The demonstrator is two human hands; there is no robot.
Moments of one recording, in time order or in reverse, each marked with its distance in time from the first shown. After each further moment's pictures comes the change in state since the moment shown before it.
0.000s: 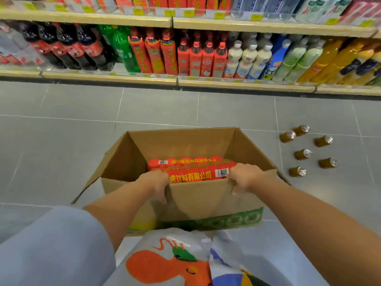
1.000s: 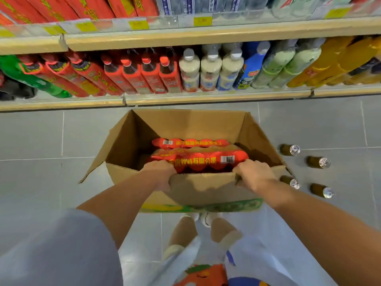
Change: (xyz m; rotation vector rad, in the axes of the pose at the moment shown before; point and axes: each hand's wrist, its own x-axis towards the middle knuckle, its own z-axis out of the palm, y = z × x) left_hand 0.336 0.141 -0.318 0.137 -0.124 0.070; right_hand 0.214 0.358 -0.167 0.184 -0.026 0.110
